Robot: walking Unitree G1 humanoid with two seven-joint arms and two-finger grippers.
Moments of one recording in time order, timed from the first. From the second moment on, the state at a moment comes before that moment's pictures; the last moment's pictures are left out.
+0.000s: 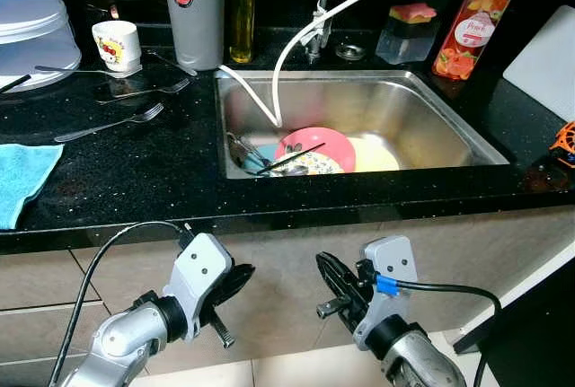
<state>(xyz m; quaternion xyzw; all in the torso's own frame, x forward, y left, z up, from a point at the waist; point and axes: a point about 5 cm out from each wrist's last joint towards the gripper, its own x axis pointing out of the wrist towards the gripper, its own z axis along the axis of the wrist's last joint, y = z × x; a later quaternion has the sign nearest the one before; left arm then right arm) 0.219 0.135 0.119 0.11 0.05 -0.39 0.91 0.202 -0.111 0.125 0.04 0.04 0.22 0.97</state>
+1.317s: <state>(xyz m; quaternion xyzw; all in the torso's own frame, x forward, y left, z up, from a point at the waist) 0.226 0.131 0.132 0.09 0.04 -0.40 0.91 0.206 -0.109 0.128 0.05 0.03 0.22 0.97</state>
